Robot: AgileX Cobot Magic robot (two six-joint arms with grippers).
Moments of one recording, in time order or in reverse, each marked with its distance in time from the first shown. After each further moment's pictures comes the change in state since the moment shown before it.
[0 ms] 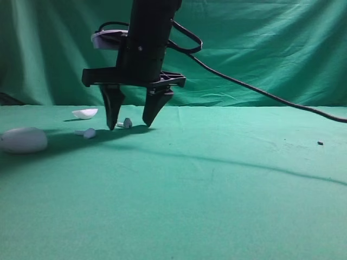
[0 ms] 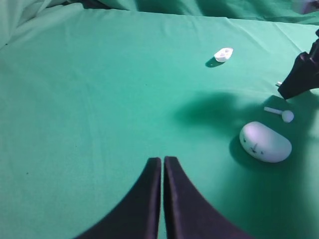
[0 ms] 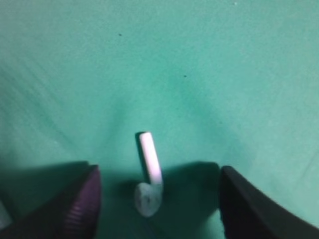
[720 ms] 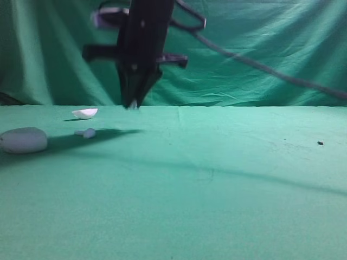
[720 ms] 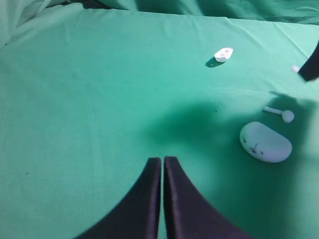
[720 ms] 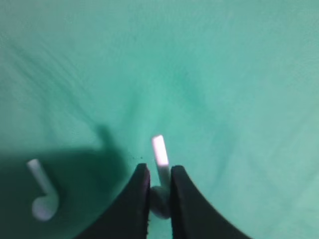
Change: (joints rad) left arm 0.000 0.000 0.000 0.000 0.000 0.000; right arm -0.001 -0.074 -0.007 0.000 0.065 -0.030
